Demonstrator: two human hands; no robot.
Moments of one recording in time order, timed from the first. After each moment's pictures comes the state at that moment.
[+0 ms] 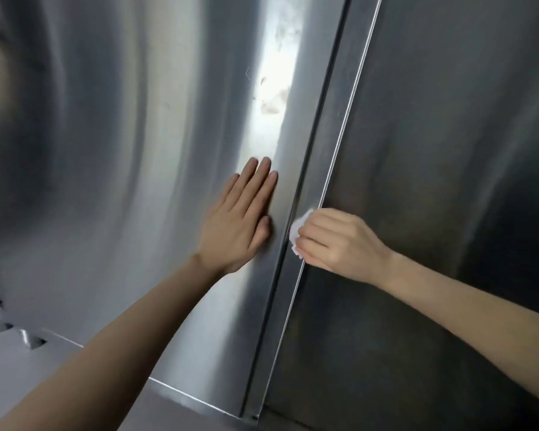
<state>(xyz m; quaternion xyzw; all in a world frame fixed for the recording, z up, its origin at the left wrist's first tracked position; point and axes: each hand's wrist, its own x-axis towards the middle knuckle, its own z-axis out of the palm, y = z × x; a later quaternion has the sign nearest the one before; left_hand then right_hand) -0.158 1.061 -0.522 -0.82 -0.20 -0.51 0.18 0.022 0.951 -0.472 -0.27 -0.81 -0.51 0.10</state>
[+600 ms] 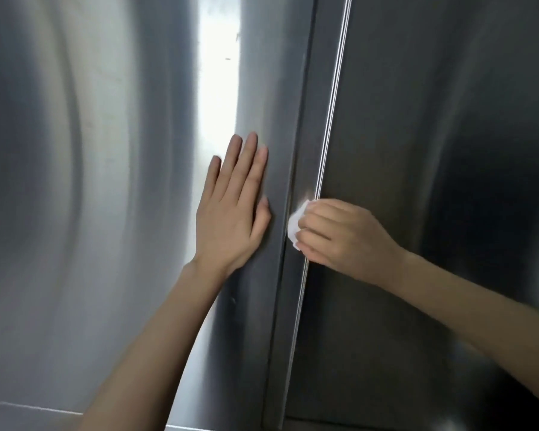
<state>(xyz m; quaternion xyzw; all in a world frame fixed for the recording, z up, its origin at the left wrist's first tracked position) -0.137 1.085 -0.540 -0.78 -0.14 -0.59 0.15 0.013 0.949 -0.515 -0.37 -0.74 -0.56 0.07</state>
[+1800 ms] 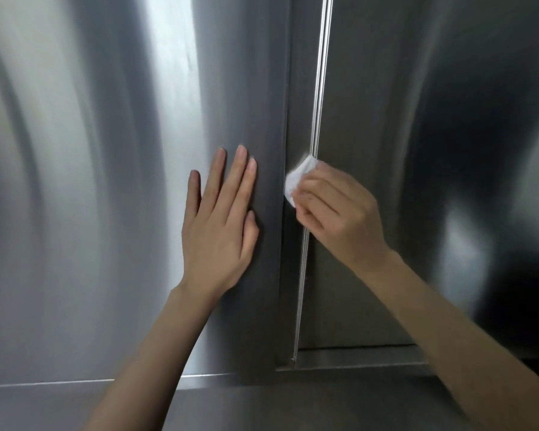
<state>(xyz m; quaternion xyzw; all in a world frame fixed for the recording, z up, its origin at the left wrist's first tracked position) -0.150 1.088 -0.656 -0.81 -0.13 -0.55 0.15 -0.007 0.961 -0.624 -0.44 -0.59 -0.61 0.28</state>
